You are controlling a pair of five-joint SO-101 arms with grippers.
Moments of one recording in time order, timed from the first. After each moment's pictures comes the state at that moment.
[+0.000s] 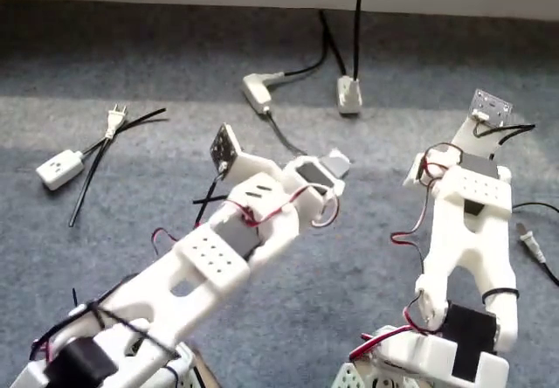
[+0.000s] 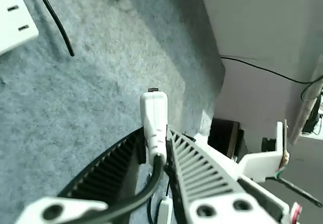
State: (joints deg) left arm 37.9 -28.9 50.8 11.3 87.4; right arm 14.1 -7.4 30.1 52.2 -9.2
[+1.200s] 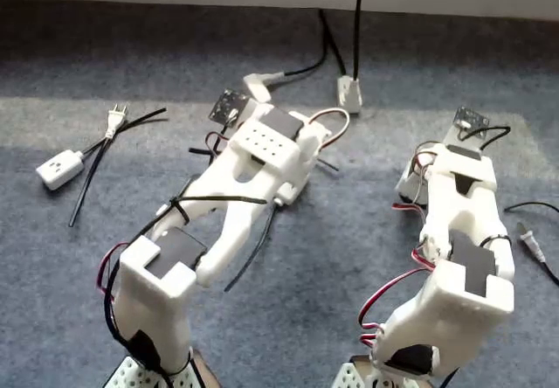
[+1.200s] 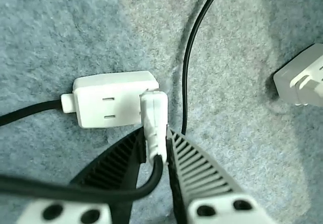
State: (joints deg) left arm 26.8 21.6 -8.8 62.9 95.1; right arm 14.2 17.5 19.4 48.7 -11.2
